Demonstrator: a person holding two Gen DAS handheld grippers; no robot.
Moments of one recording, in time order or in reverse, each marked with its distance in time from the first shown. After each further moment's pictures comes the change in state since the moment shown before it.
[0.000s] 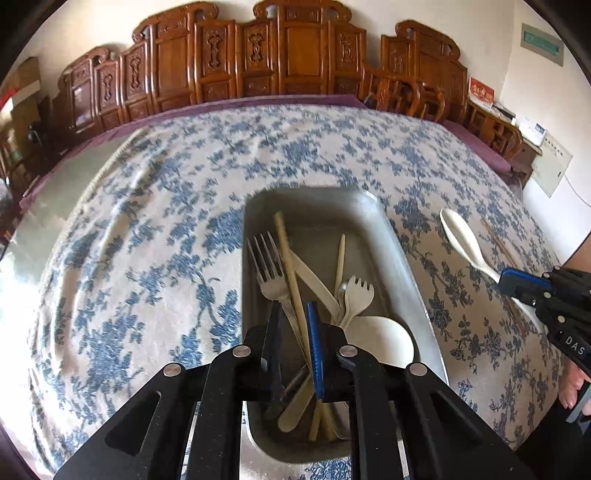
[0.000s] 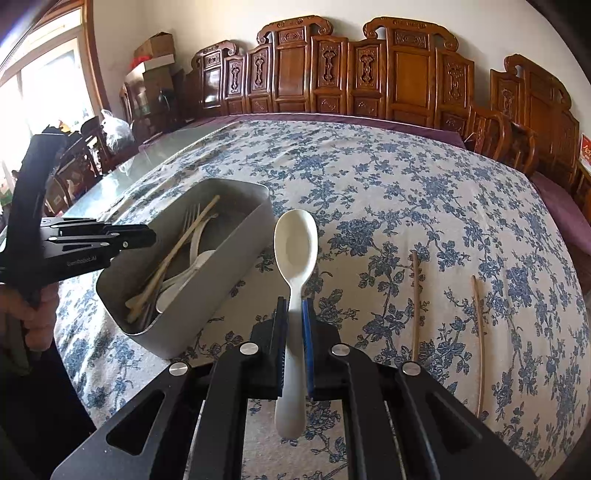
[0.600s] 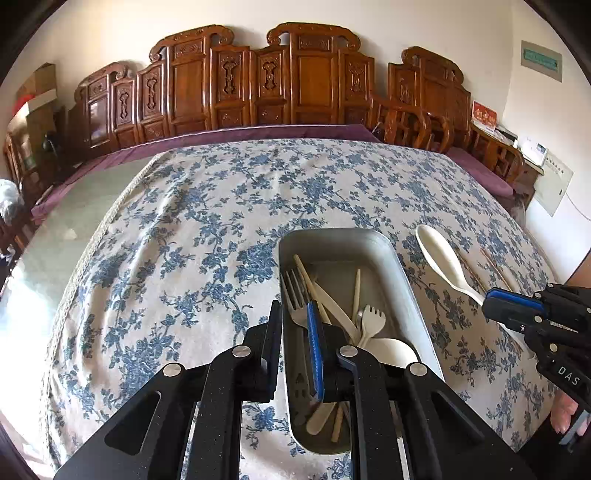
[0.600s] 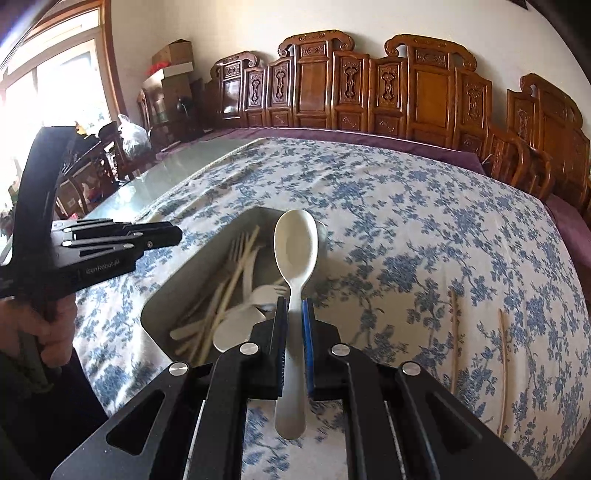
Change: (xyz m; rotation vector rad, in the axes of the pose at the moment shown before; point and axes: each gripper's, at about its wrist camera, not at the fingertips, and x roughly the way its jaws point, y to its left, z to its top) left arm -0.031 0.019 0.009 -0.022 -0.098 0.023; right arm -0.006 0.053 0.029 -0.031 -0.050 0.043
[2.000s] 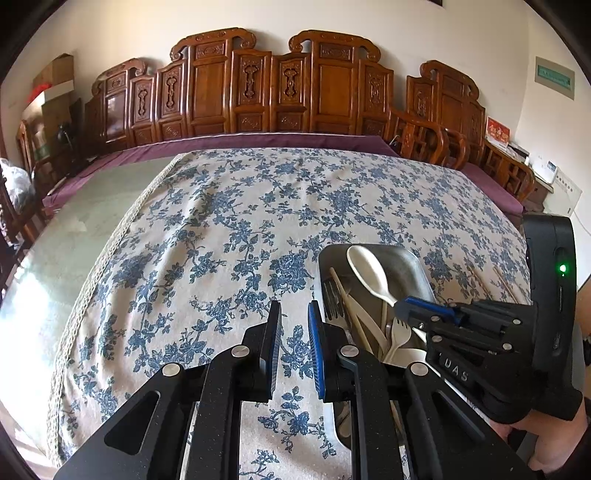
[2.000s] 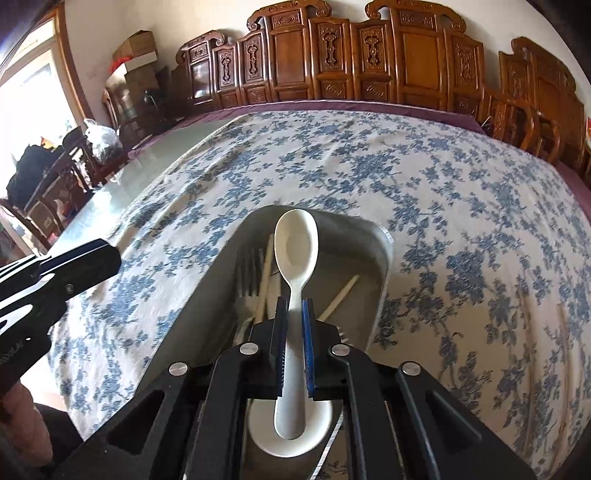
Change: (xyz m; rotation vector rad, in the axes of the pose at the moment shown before) left arm -0.008 0.032 0.004 -0.053 -0.024 0.028; right arm 0.099 0.037 0.033 0.134 0.106 -0.037
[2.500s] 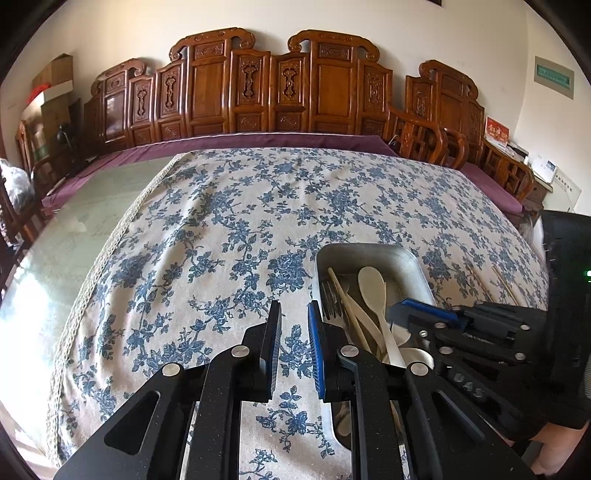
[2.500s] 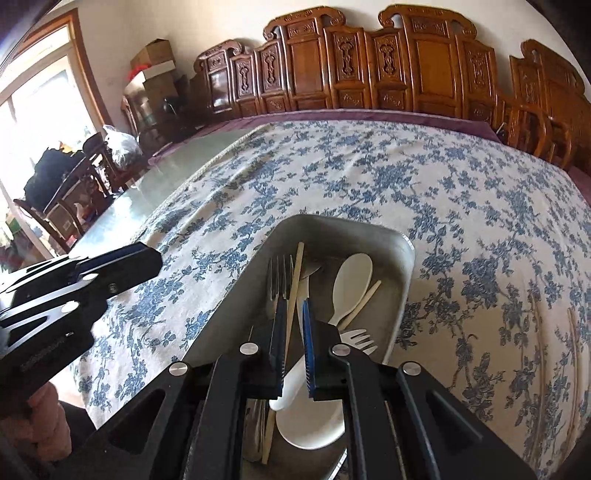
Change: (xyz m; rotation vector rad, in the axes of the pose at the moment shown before) left arm -0.001 -0.003 0.001 0.003 0.002 -0.005; right arm -0.019 0.008 -0.001 -0.025 -0.048 0.065
